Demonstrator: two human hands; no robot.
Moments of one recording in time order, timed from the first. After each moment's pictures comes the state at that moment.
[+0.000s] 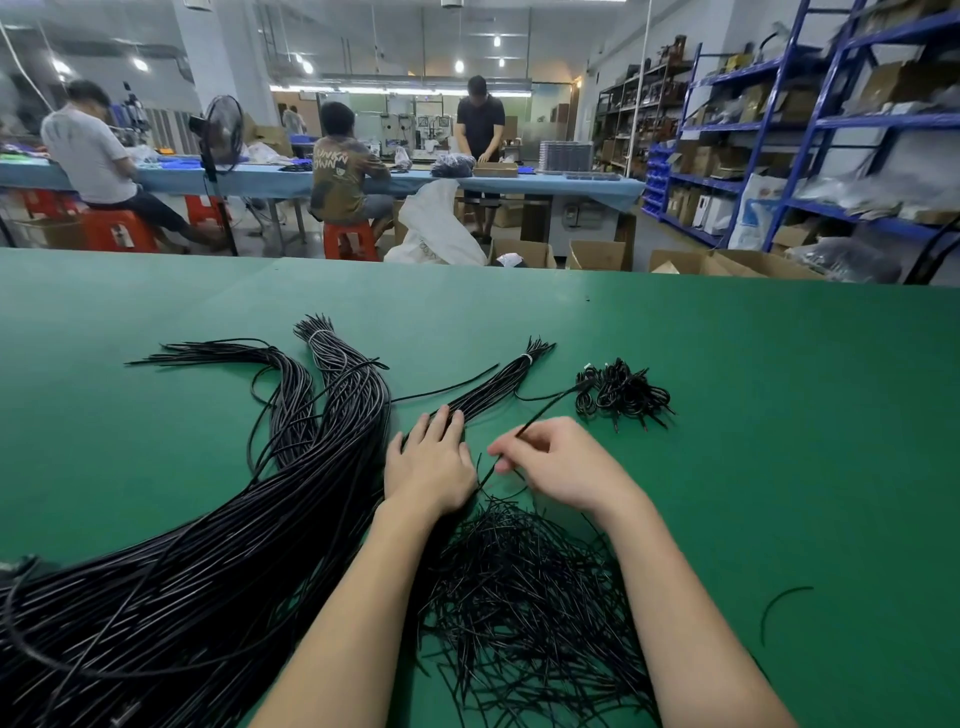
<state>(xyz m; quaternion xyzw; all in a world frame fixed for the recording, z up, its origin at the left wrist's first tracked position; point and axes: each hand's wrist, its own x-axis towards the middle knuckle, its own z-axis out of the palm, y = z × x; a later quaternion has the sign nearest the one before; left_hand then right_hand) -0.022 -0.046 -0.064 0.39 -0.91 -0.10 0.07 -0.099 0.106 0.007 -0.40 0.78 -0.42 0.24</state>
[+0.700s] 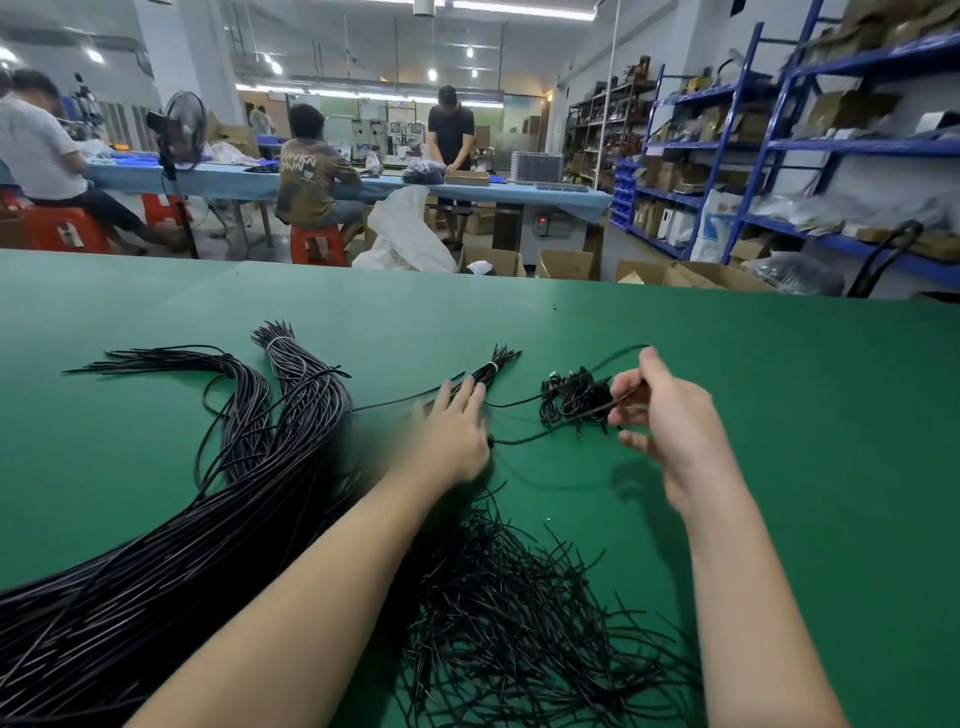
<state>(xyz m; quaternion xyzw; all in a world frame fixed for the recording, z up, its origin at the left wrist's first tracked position) -0.088 -0.041 -0.038 0.29 -0.96 -0.06 0.03 -0.150 0.170 0.049 -0.17 0.70 -0.68 0.13</state>
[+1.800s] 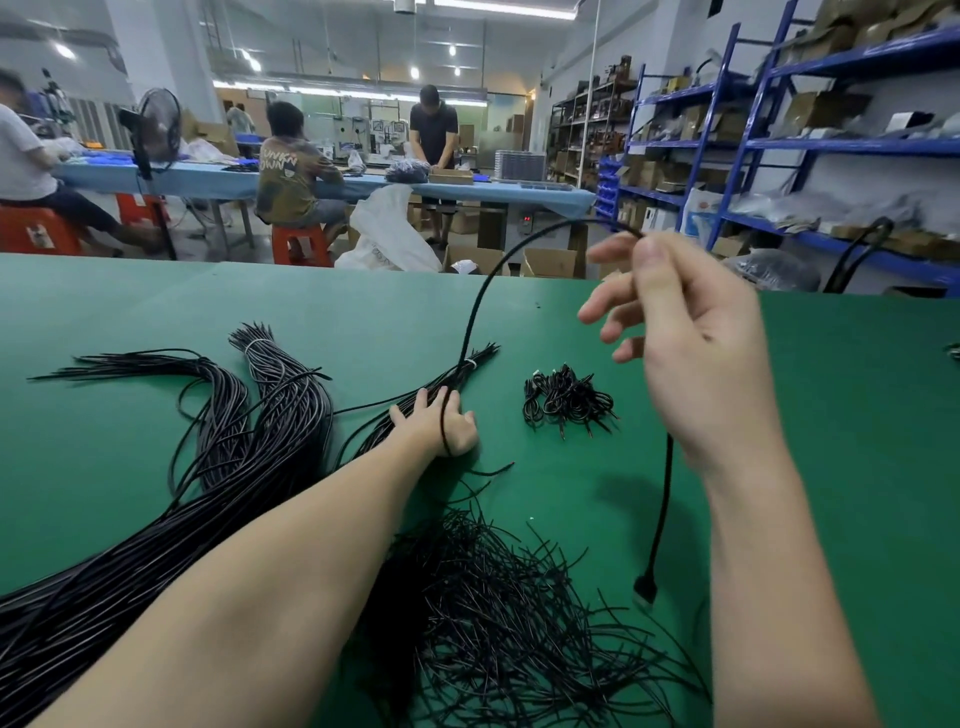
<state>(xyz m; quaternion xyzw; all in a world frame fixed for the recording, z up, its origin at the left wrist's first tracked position) -0.126 -0.072 -0.044 0.34 -0.93 -0.14 -0.06 -0.098 0.188 0.119 -0.43 0.62 -0.65 -0.11</state>
